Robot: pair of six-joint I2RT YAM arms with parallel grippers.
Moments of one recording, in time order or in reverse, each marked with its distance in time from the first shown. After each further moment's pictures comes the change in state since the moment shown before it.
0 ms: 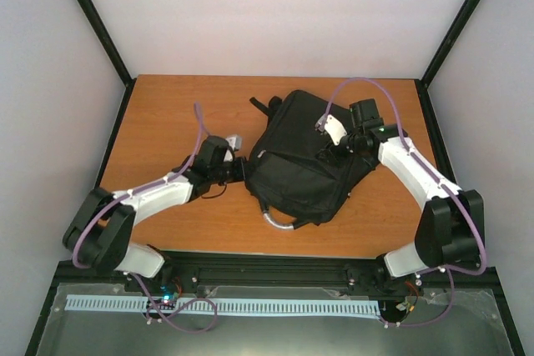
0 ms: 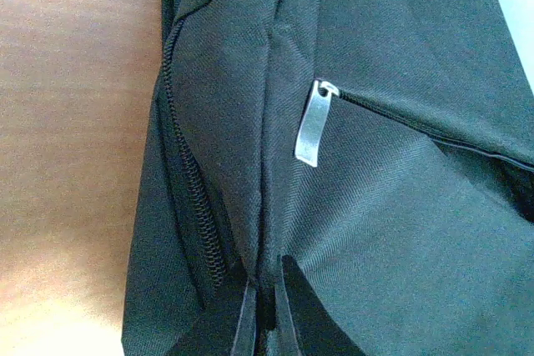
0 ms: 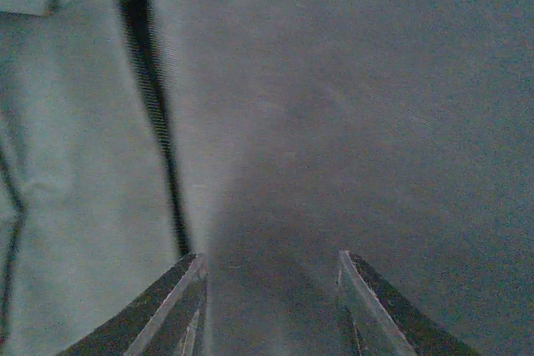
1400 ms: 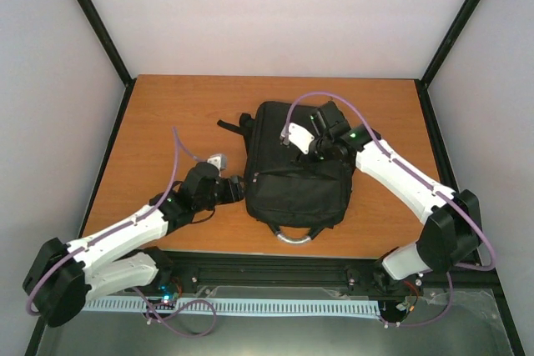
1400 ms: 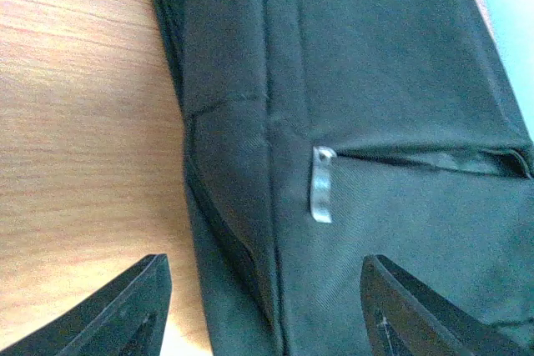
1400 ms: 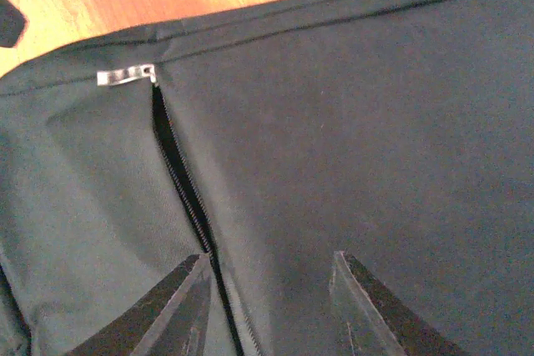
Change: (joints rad) left arm -0.184 -0.470 -0.237 -0.185 -0.288 -0.134; right arm 0.319 0.007 0.095 -0.047 0.248 -0.029
